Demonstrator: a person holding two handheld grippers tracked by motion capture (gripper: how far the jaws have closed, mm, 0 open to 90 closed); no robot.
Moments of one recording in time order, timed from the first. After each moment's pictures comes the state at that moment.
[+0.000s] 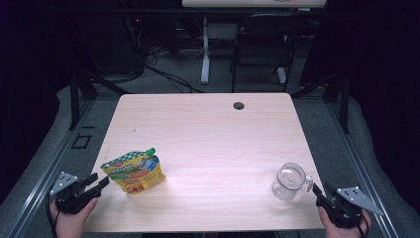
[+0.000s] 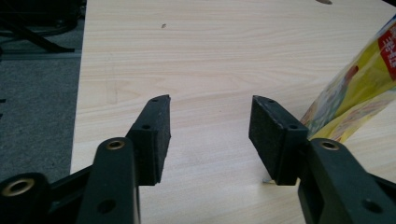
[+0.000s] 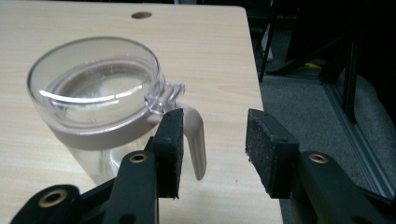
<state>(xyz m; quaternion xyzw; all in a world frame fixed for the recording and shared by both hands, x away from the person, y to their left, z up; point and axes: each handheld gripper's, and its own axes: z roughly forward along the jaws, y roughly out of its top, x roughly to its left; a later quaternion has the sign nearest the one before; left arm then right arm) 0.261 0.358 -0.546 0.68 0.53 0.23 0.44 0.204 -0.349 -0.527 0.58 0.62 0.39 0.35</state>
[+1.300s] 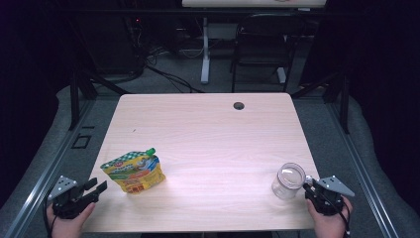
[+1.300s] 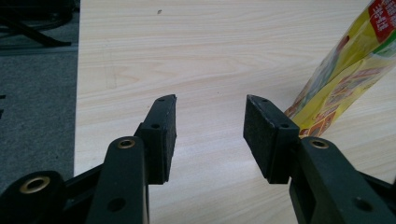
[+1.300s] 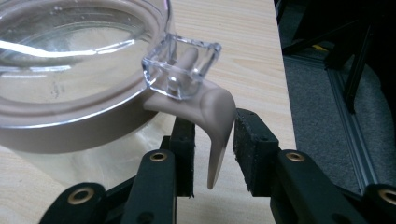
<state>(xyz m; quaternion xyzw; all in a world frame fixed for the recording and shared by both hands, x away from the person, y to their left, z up) 0.248 0.364 -0.547 0.70 0.53 0.23 0.43 0.245 -0.335 -0.553 0.57 0.68 0.32 0.34</state>
